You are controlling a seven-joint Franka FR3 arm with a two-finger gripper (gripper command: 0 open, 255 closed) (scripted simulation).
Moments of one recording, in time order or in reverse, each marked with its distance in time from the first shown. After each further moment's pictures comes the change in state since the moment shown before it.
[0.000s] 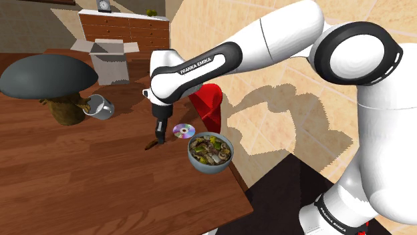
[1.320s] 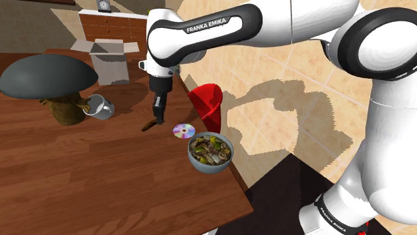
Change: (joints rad) arm -0.005 -0.111 0.009 0.107 0.009 -0.215 0.026
